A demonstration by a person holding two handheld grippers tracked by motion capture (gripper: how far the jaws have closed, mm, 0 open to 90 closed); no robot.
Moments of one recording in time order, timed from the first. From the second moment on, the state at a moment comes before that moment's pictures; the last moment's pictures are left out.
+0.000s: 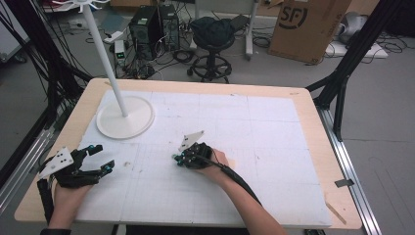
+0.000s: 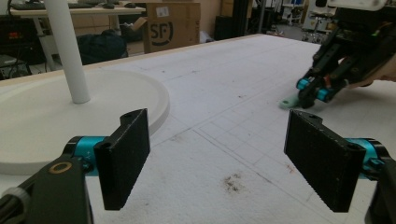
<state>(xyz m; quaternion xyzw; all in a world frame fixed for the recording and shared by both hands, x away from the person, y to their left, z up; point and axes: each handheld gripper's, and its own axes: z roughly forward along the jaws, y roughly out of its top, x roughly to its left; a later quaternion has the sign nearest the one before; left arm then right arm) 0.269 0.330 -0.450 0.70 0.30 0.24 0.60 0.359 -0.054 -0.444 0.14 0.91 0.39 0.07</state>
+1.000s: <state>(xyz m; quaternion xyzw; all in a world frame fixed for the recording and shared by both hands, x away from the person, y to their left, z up) 0.263 0.330 -0.451 0.70 0.29 0.26 0.60 0.350 -0.190 -0.391 0.26 0.80 0.51 0.17</state>
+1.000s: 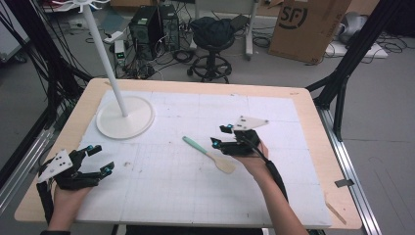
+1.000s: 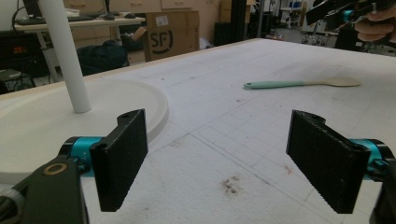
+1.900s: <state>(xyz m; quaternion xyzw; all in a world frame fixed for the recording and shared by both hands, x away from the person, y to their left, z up) 0.266 0.329 -0.450 0.70 0.30 0.25 0.60 0.300 -0.283 -0.430 0.29 0.74 0.56 0.22</state>
